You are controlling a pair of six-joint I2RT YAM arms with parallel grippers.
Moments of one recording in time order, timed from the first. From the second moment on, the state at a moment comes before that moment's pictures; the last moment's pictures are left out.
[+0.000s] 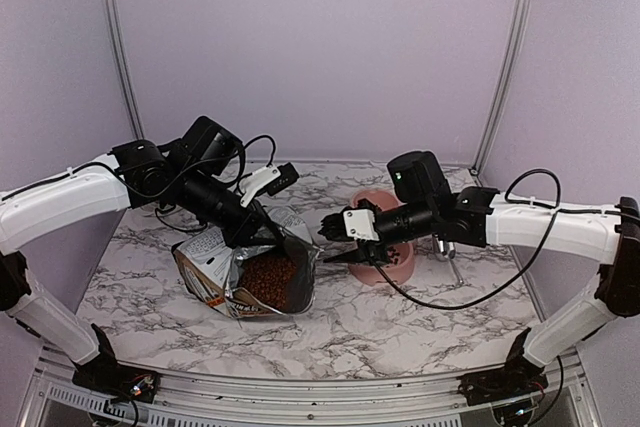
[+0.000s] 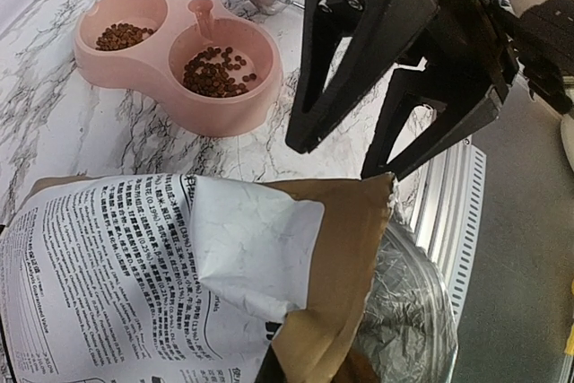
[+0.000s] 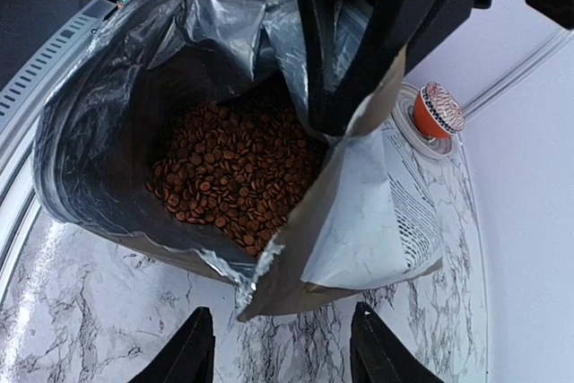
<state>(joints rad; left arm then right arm) -0.86 1.46 1.35 -0.74 0.39 0.07 0.87 1.43 1.06 -0.21 -0.52 -0.87</state>
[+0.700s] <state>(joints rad) -0.85 1.46 1.35 -0.73 0.39 0.05 0.91 1.46 1.05 -0.05 -0.57 -0.83</state>
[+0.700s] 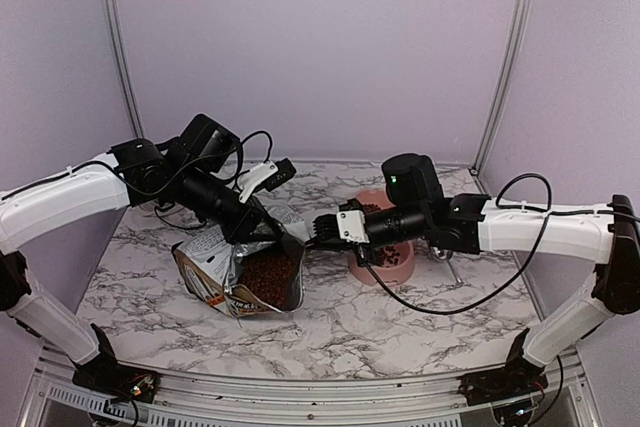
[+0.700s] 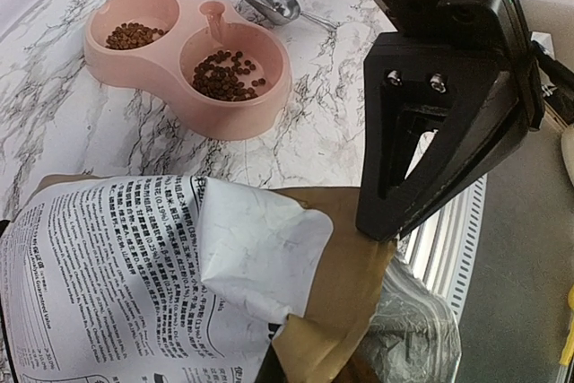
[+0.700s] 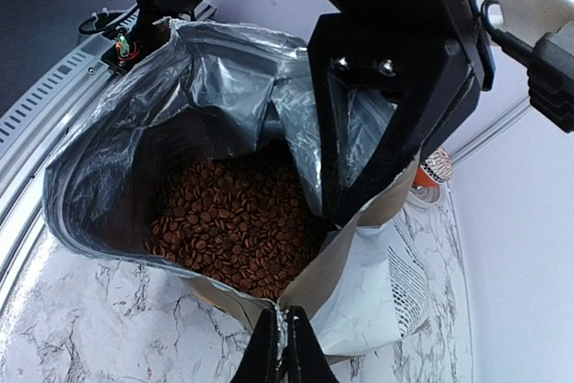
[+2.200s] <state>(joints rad) -0.84 1.01 1.17 -0.54 0.18 0.21 0.77 1.45 1.18 -0.09 -0.49 -0.39</state>
